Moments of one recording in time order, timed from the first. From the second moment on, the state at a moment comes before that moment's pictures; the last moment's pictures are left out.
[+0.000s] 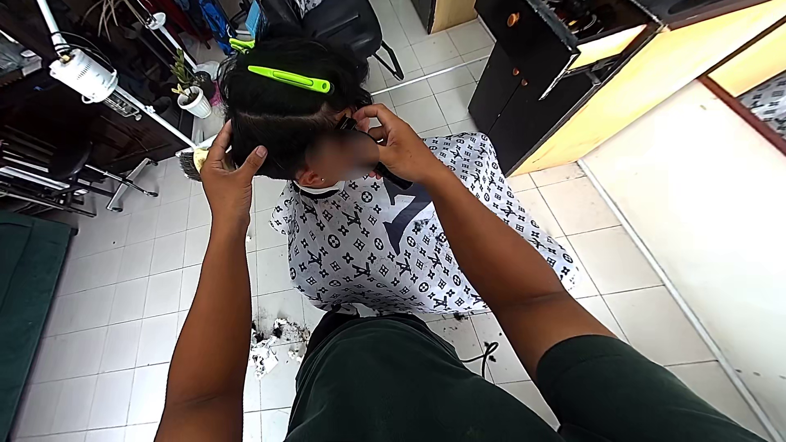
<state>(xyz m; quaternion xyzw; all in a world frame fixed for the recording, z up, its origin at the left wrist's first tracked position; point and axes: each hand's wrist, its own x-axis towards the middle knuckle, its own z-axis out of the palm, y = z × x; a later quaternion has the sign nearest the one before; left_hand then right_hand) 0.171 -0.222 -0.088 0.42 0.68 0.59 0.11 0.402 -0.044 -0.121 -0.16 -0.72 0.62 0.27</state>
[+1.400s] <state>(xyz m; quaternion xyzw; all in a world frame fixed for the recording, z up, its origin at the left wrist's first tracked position) 0.063 -0.206 -0.109 0.68 0.46 0.57 0.07 0.465 -0.312 -0.204 -0.33 -0.28 0.63 0.64</state>
